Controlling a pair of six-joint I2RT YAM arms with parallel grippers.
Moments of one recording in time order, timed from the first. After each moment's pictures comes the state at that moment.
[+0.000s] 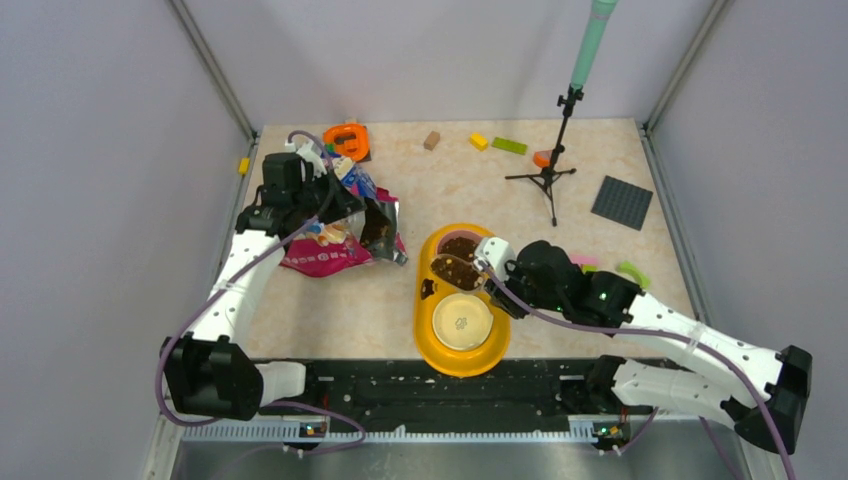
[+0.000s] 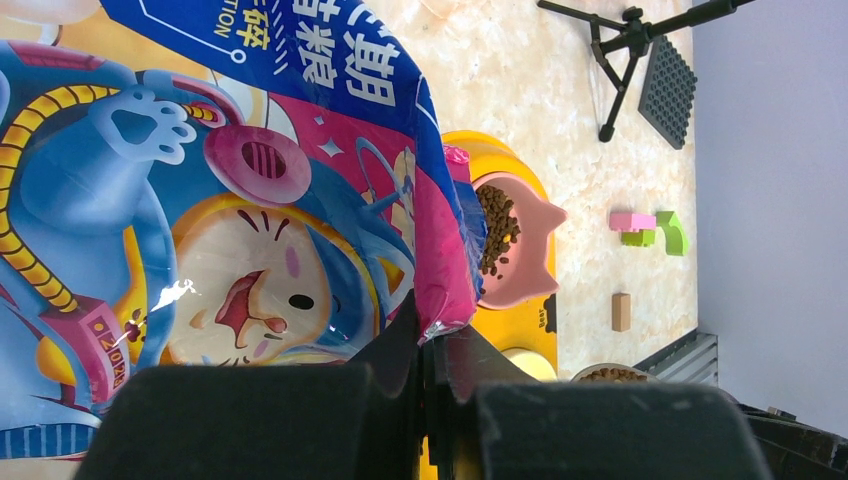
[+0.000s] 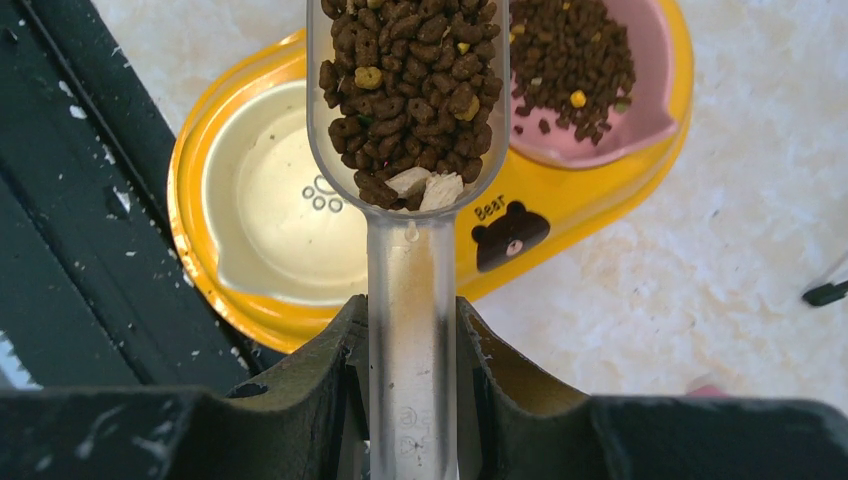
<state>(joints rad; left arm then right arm) -0.10 1.25 1.11 -0.46 0.44 -0.51 0.96 0.93 0.83 -0.60 0.02 -0.15</state>
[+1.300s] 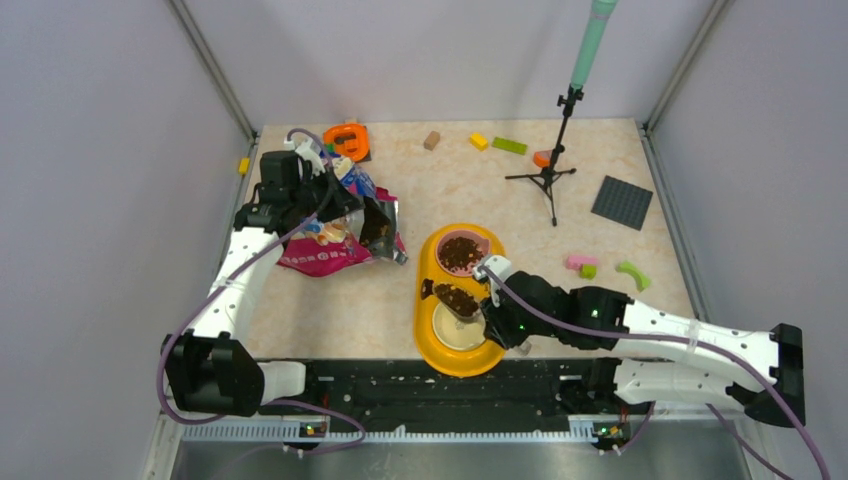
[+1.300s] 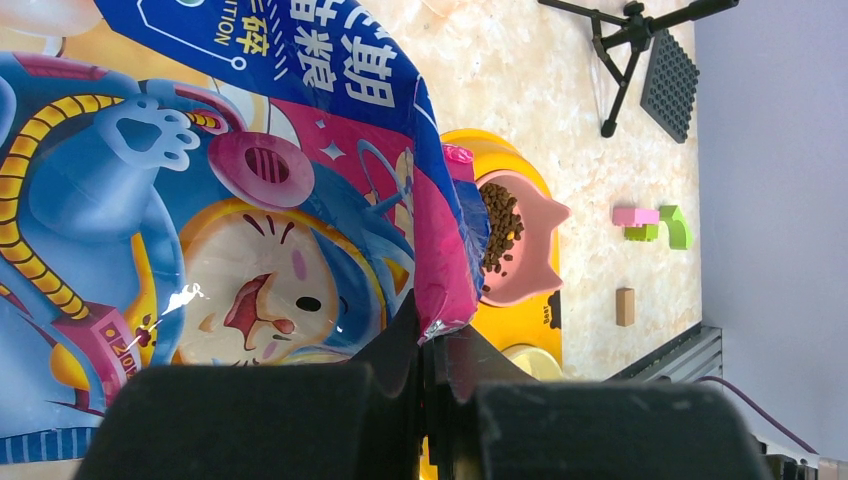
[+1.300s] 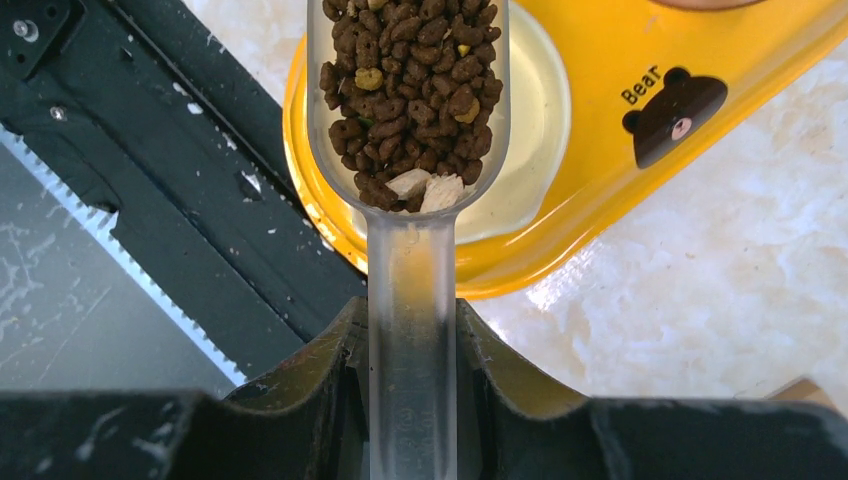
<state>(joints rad) -0.08 1.27 1.13 -0.47 0.47 -0.48 1.19 0.94 0.82 -0.72 0.16 0.37</state>
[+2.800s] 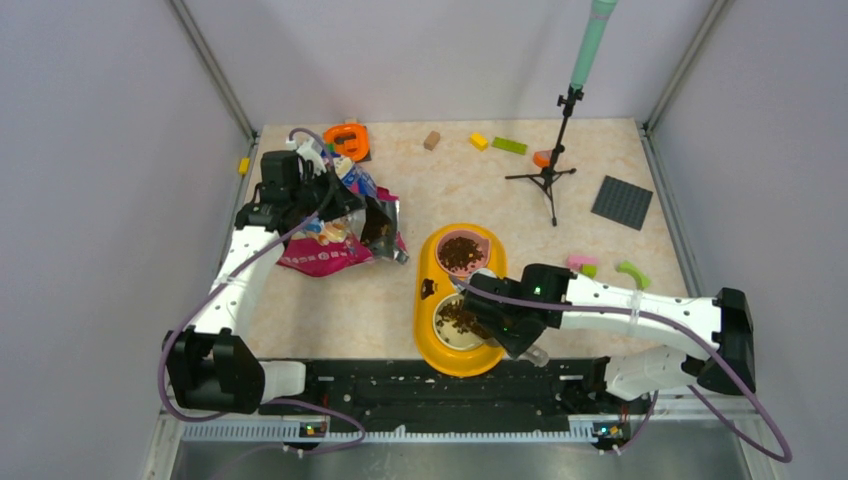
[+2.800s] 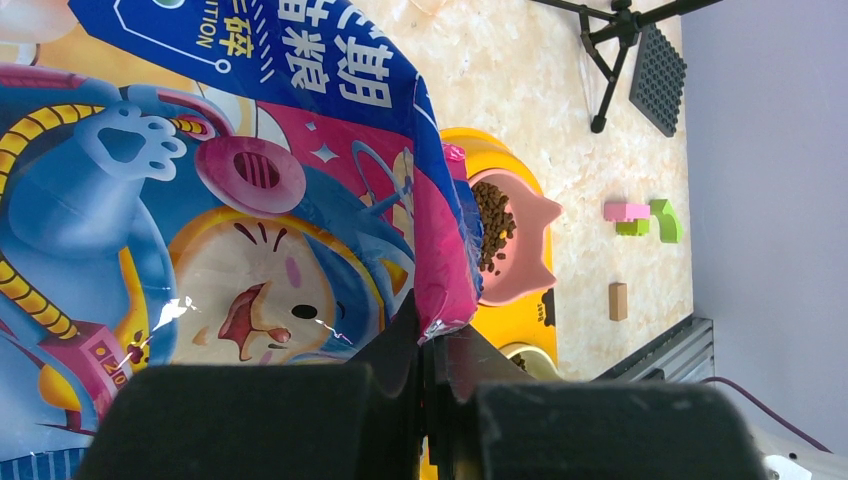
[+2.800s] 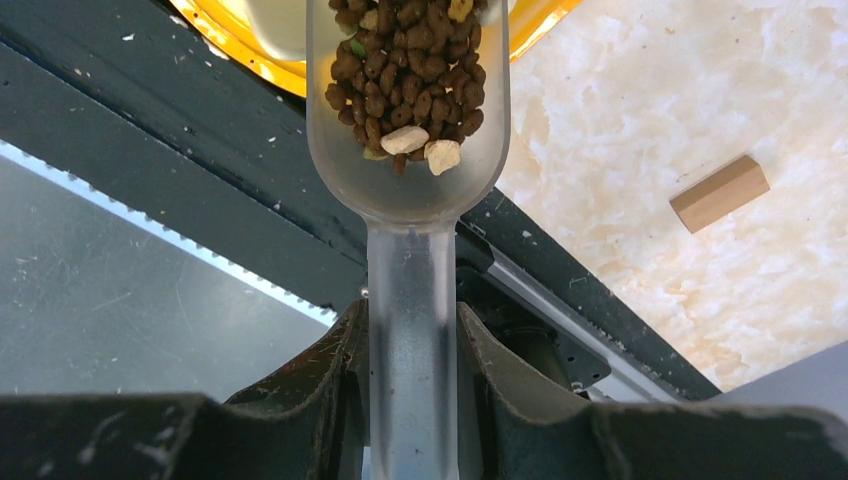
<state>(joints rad) -0.07 1.28 1.12 -0.45 0.50 -0.48 1.26 1.28 1.14 -1.28 0.16 0.47</state>
